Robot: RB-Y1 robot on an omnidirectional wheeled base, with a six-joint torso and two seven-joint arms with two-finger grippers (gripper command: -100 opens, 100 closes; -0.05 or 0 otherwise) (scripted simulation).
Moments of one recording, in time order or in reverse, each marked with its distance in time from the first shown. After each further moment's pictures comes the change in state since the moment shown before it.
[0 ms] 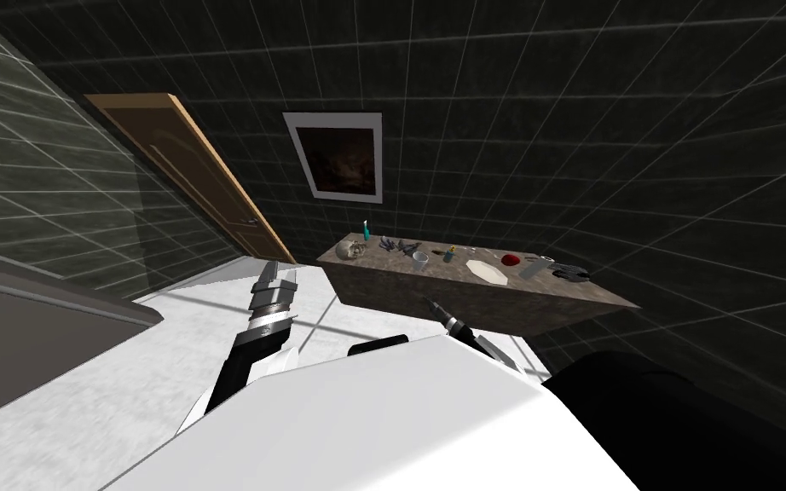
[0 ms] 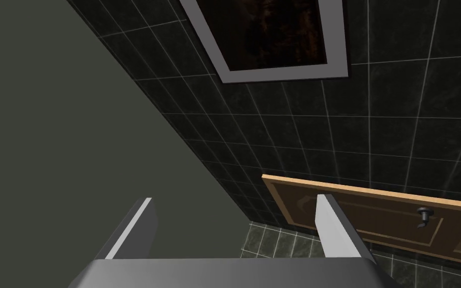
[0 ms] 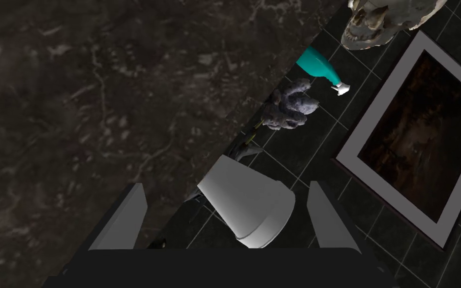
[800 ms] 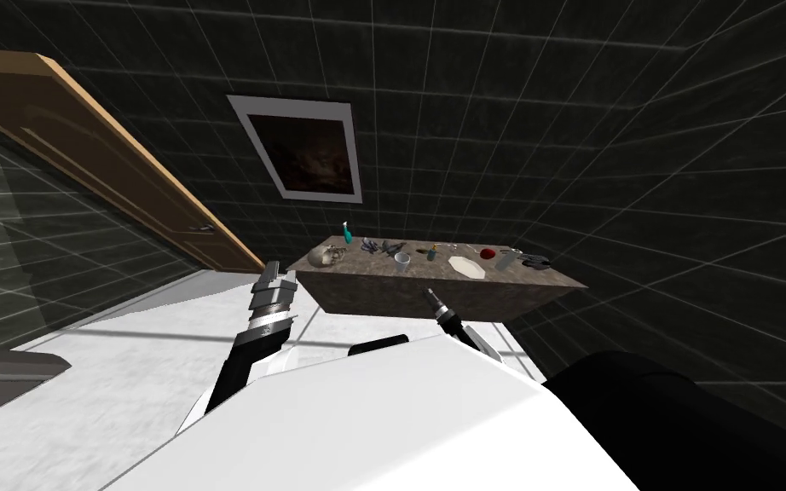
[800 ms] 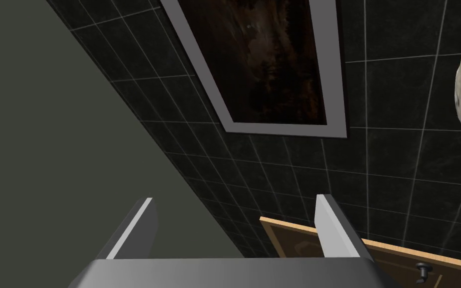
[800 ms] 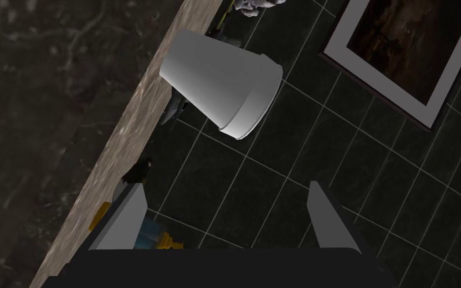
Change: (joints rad) left arm 0.000 0.000 0.000 0.000 0.000 0.000 0.000; right arm -0.023 0.183 -0.082 -0.166 0.020 0.020 -0.028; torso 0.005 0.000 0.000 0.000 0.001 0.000
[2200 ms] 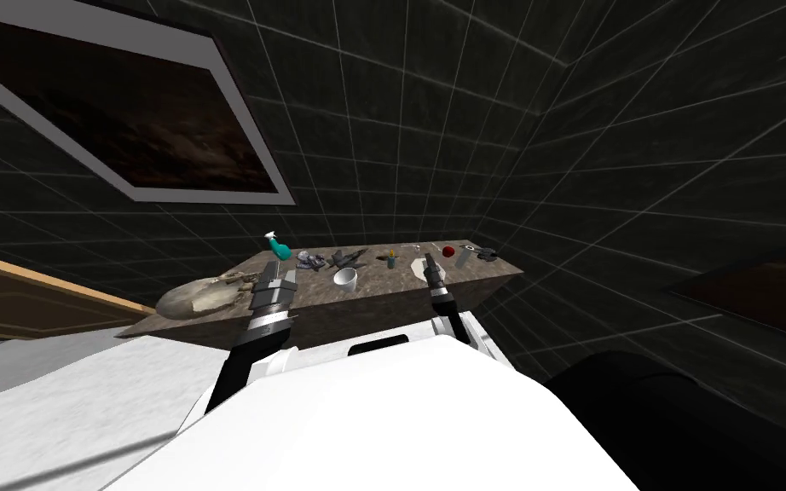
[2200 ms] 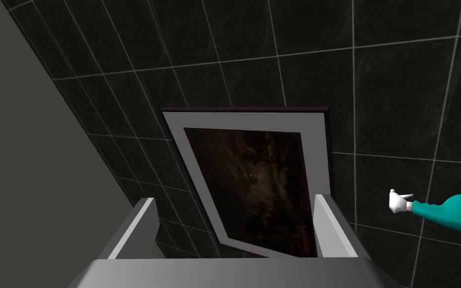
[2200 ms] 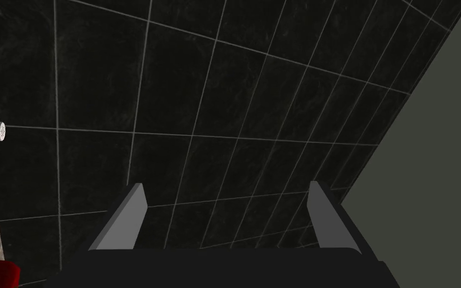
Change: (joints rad) left arm 0.000 0.000 0.000 0.000 0.000 0.000 0.000; right arm -0.021 0.351 -0.115 -0.369 0.001 0.053 -0.031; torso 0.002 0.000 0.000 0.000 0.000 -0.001
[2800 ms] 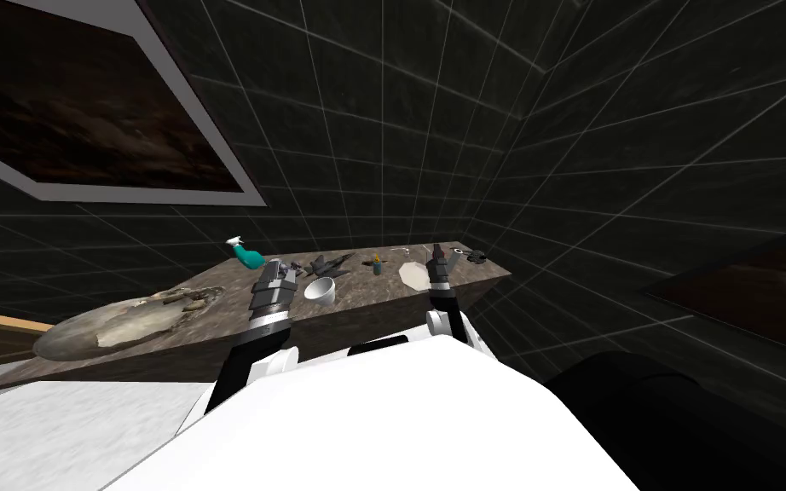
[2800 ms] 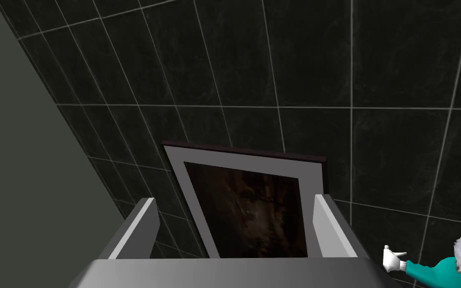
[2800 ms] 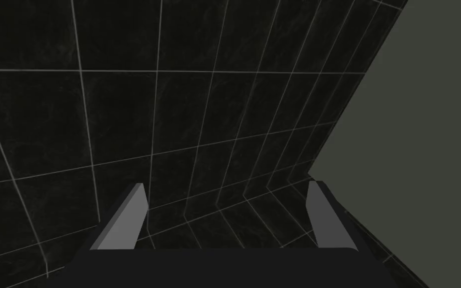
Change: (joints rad) left arm 0.000 0.000 0.000 0.000 0.000 0.000 0.000; right arm -0.012 0.164 -0.005 -0.120 -0.013 0.019 0.005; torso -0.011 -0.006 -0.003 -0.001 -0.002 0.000
